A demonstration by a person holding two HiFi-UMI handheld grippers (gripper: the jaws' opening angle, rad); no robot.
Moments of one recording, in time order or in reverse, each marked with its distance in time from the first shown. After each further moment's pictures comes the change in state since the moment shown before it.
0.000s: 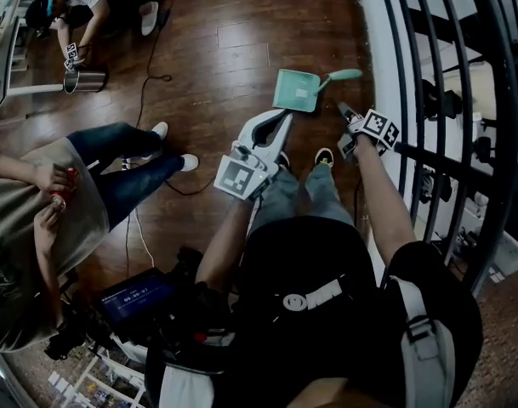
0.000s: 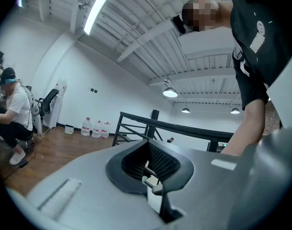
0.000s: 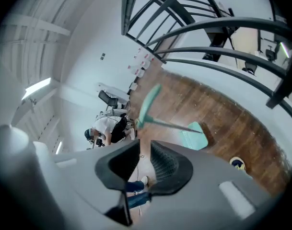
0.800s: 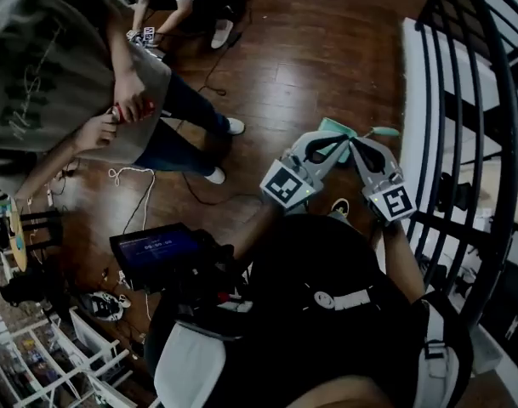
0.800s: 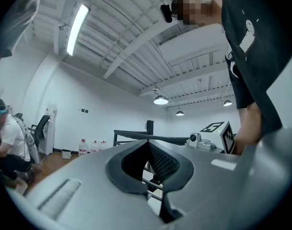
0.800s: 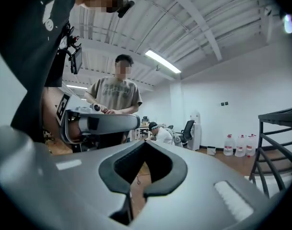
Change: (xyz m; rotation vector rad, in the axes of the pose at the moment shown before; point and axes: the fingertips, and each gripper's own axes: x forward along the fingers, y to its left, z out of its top) left arm -0.019 -0.066 0.072 0.226 -0.108 -0.030; right arm -0.160 0.309 -0.086 -1.395 -0.285 0.662
